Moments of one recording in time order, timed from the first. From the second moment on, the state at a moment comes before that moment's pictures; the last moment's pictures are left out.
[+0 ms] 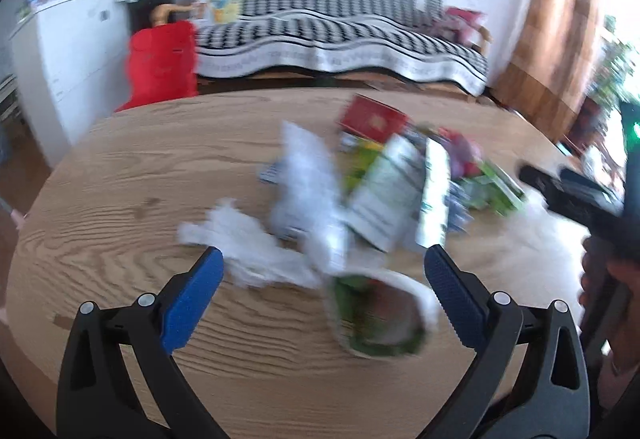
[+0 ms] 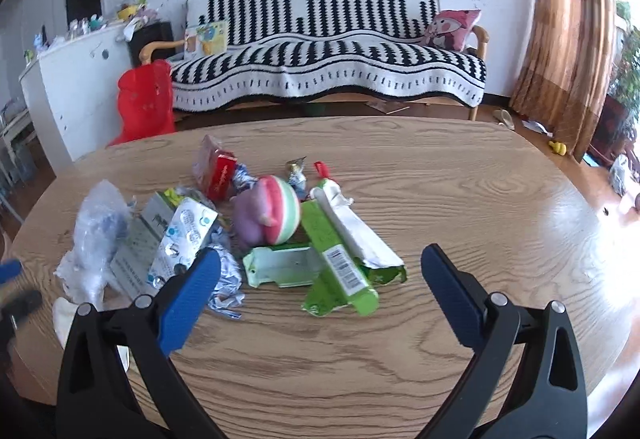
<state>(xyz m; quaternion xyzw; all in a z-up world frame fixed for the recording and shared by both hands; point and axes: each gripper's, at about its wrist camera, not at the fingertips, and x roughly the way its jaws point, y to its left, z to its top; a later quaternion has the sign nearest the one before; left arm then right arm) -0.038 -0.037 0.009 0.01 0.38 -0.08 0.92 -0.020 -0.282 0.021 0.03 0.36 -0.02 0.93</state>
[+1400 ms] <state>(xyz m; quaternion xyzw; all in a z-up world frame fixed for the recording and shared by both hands) -0.032 -0.061 -0.028 0.10 0.42 -0.05 0.90 0.018 -0.329 -0.026 0.06 0.43 0.10 0.89</state>
